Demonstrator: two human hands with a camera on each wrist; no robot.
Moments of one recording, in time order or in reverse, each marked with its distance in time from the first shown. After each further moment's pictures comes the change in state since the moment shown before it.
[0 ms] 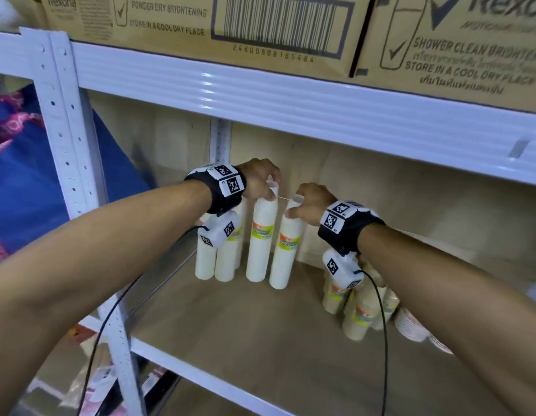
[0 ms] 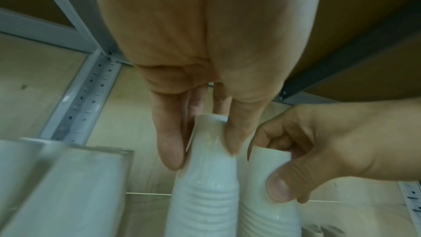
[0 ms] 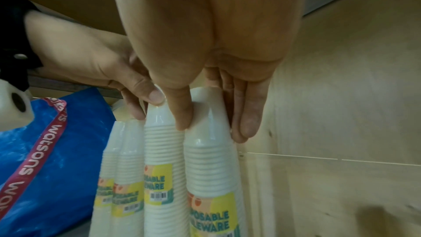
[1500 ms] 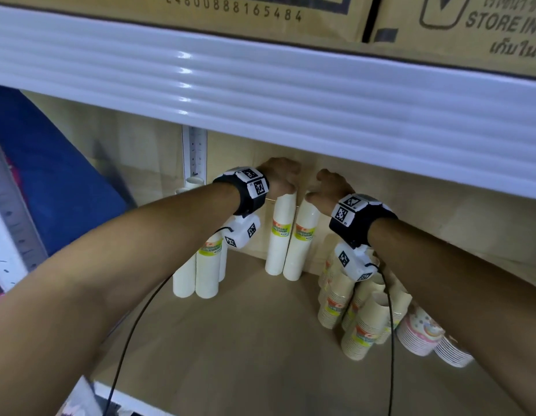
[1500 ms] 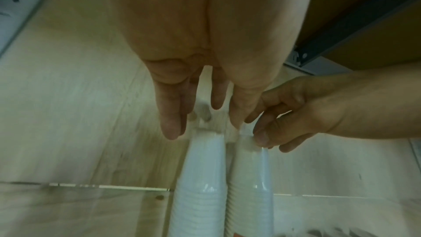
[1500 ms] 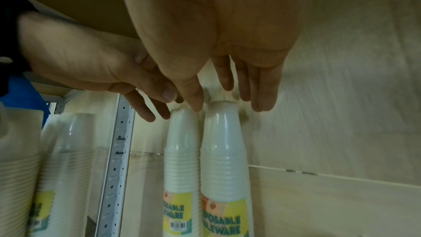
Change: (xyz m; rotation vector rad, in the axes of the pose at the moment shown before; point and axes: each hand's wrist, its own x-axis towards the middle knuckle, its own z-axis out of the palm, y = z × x) left_hand 0.076 0.041 0.029 -0.102 -0.031 -0.018; right_hand 0.049 0.053 -0.023 0.070 0.089 0.113
